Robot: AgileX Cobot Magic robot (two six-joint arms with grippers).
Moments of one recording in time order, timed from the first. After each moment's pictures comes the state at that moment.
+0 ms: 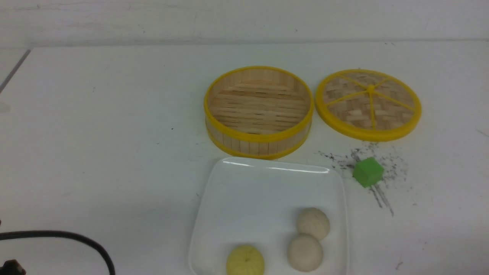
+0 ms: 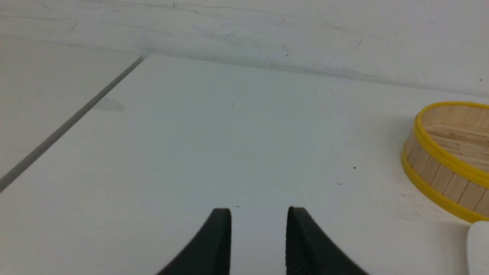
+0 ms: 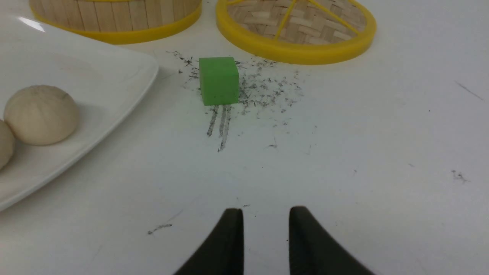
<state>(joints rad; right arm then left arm) 0.00 -0.02 0.02 0.43 0.45 -0.50 0.14 0.16 -0.17 -0.25 0.22 0.16</state>
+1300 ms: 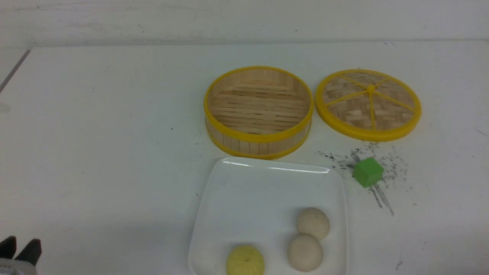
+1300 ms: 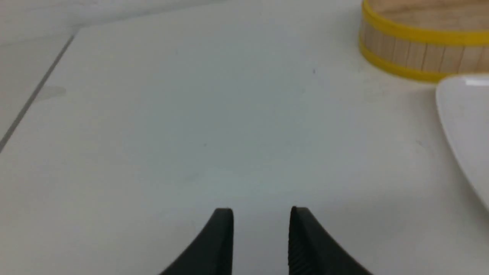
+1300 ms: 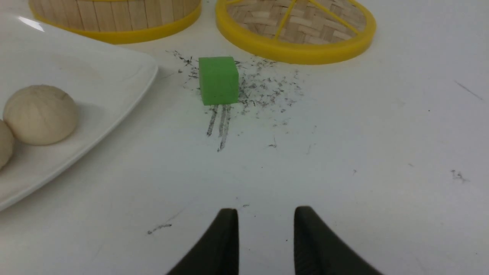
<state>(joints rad) 0.00 -0.02 0.02 0.43 0.45 -0.50 0.14 0.16 -0.15 -0.41 0.43 0.64</state>
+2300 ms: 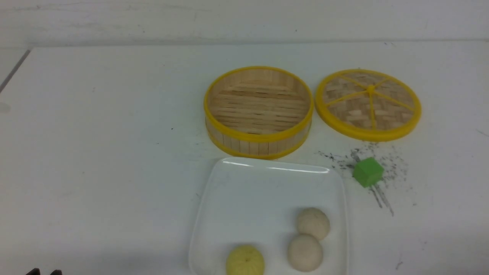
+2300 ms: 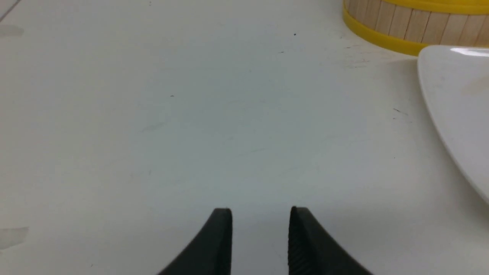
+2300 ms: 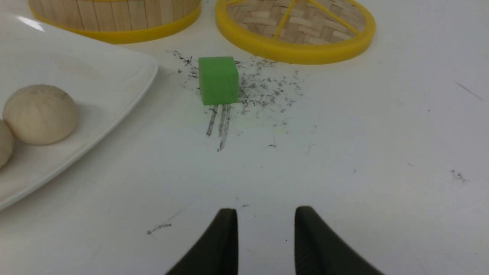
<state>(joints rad) 0.00 -0.02 0.02 0.43 0.45 -0.50 0.07 -0.01 0.02 -0.35 0.42 0.42</state>
